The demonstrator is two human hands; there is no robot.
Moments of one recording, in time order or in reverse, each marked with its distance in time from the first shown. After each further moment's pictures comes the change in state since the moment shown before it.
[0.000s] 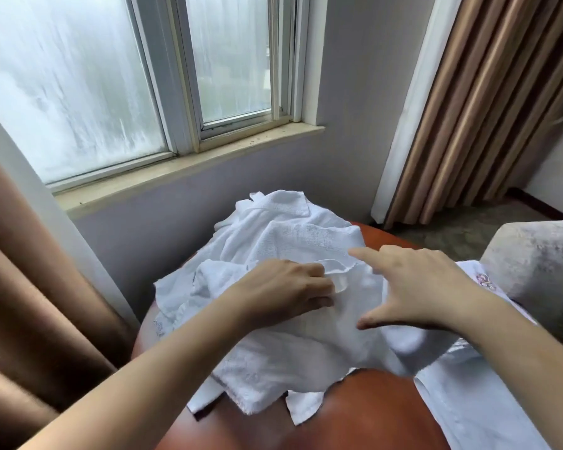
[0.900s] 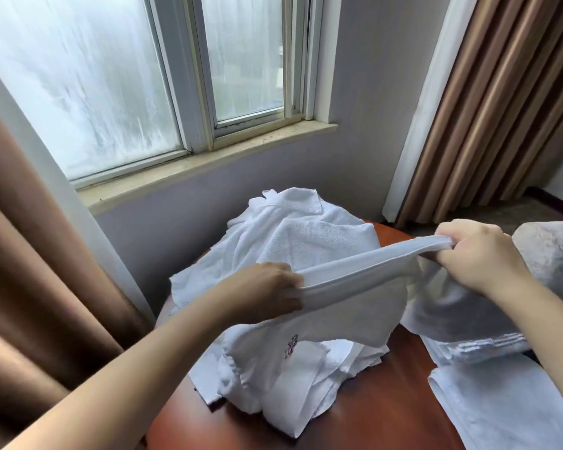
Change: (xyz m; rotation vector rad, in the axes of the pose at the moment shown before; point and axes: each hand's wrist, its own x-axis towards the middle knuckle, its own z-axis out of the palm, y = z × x) left_hand -0.035 -0.015 -0.018 -0.180 -0.420 -0.459; right_hand 0.017 0.063 0.036 0.505 0.394 0.331
